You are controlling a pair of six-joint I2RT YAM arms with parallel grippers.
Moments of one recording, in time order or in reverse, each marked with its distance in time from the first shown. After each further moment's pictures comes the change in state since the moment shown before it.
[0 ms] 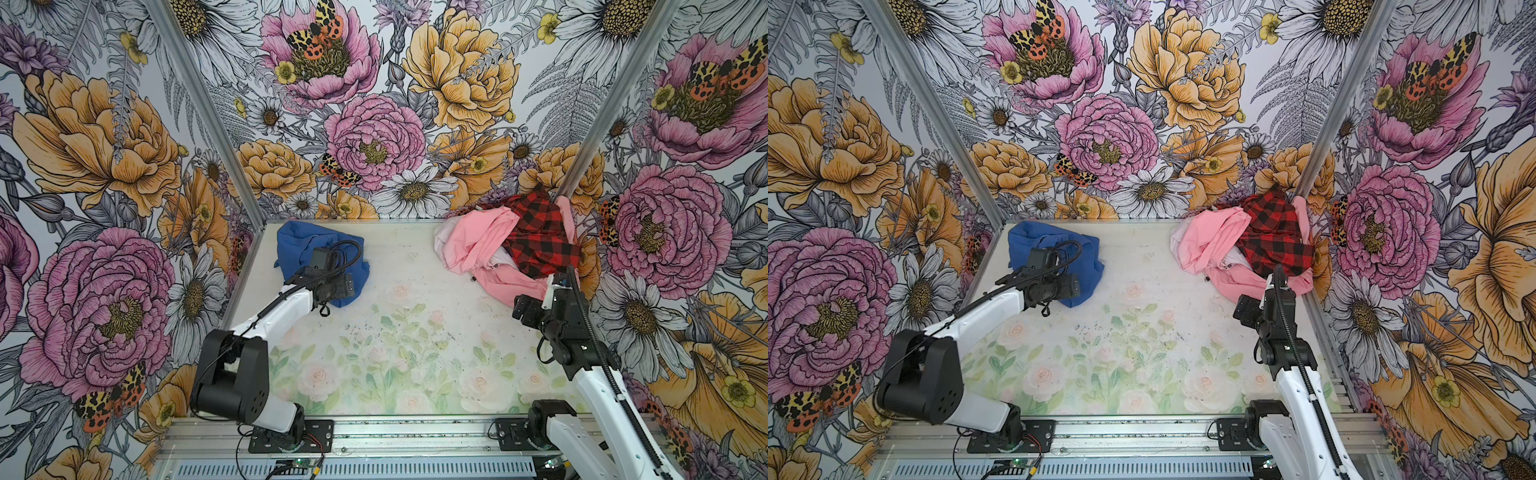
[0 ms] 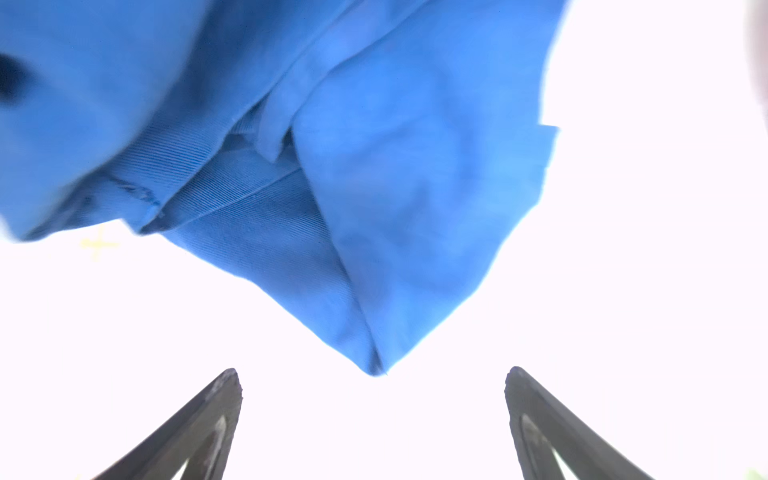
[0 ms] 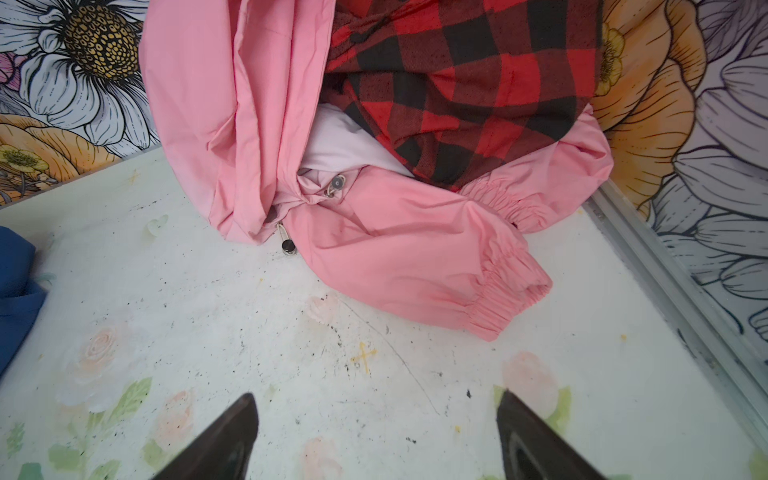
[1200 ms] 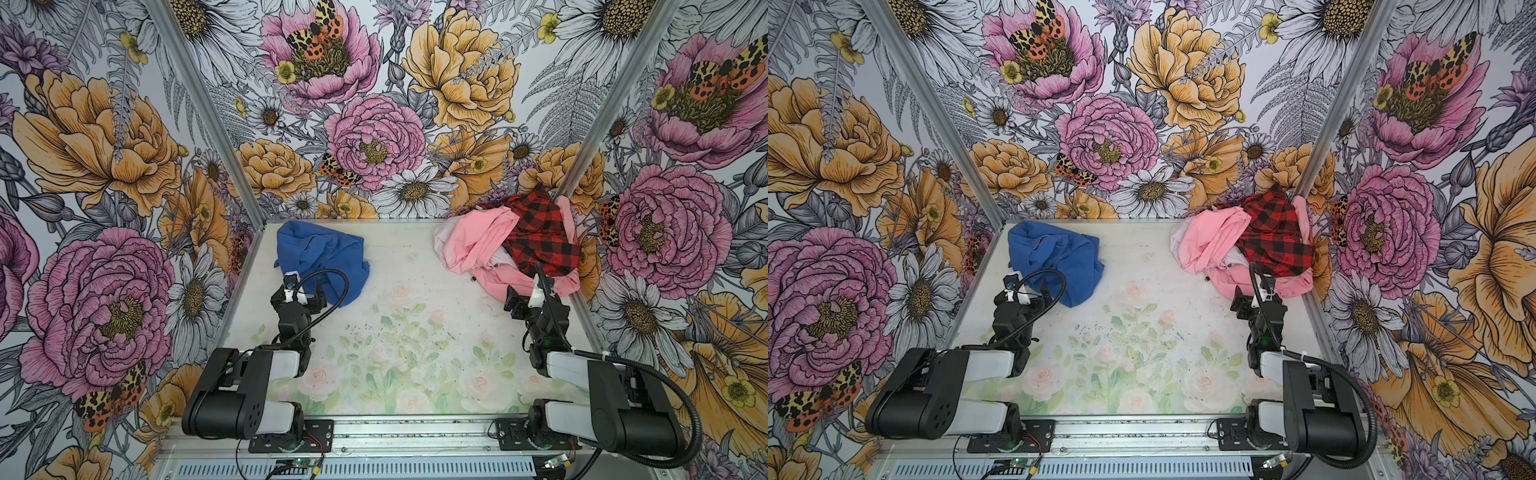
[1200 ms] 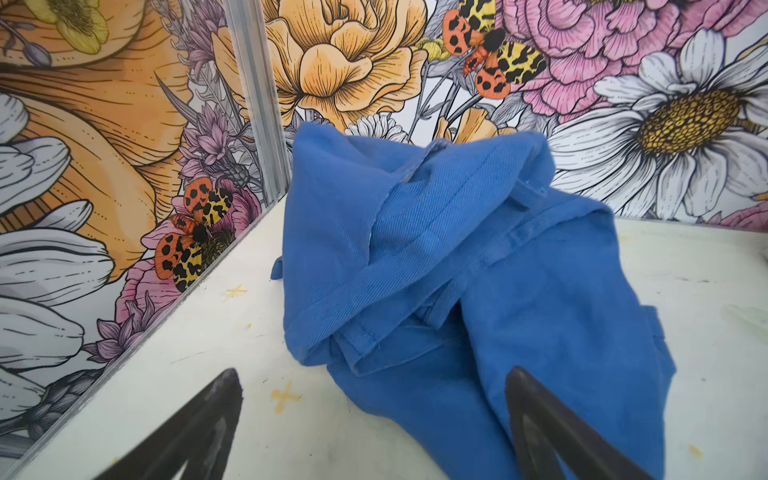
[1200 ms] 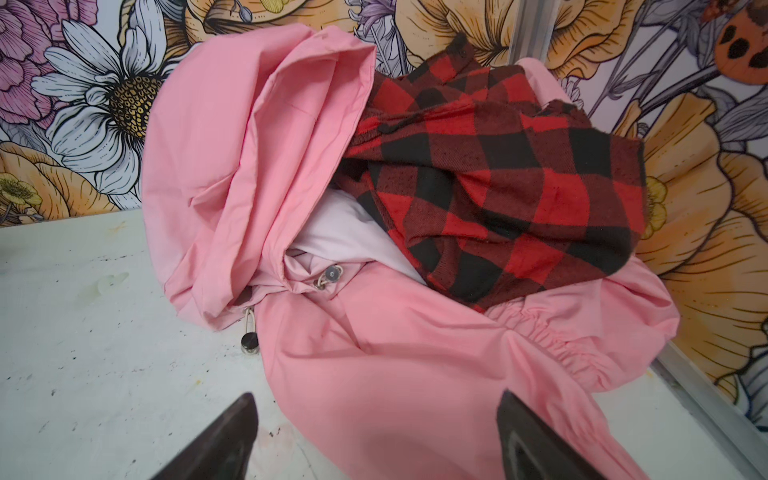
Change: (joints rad) left arm 0.182 0.114 -0.726 1.568 -0.159 0.318; right arm -0.061 0.578 -0.388 1.374 -0.078 -0.192
